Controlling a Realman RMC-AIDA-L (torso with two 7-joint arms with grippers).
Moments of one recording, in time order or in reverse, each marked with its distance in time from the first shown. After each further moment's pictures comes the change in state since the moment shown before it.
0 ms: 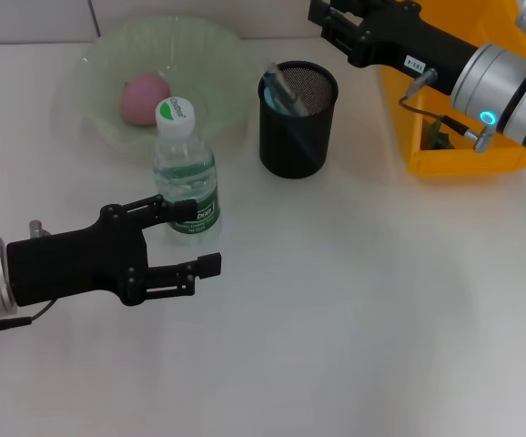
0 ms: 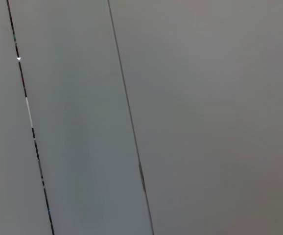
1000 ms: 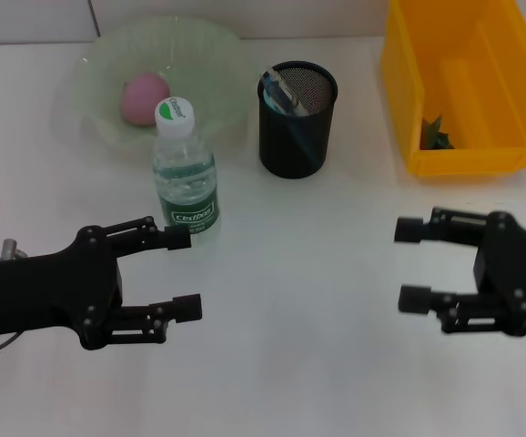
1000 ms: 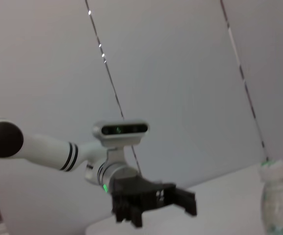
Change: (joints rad) left arm 0.022 0.037 -0.021 0.012 0.007 0.241 -0.013; right arm -0.447 -0.040 -0.018 -0.492 -0.450 -0.786 0.359
